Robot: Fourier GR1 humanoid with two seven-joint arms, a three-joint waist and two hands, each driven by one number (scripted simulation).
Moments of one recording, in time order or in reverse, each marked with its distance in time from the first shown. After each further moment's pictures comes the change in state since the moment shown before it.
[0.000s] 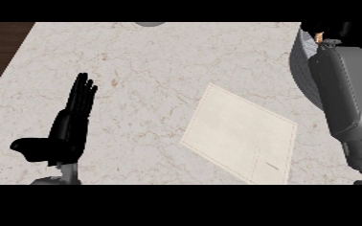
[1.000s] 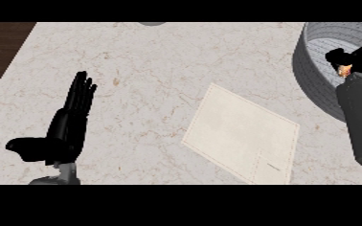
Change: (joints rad) left arm -0.004 -0.023 0.034 -0.013 -0.021 -0.049 0.014; right arm 0.200 -0.082 -0.103 0.040 -0.165 -0.043 -0.176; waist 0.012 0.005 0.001
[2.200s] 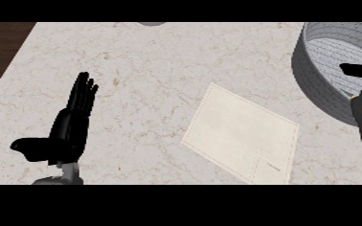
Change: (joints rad) left arm 0.002 -0.038 0.023 0.012 -0.034 -0.025 -0.009; right arm 0.090 -0.034 -0.053 -0.017 -0.066 -0.265 -0.152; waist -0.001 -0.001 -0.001
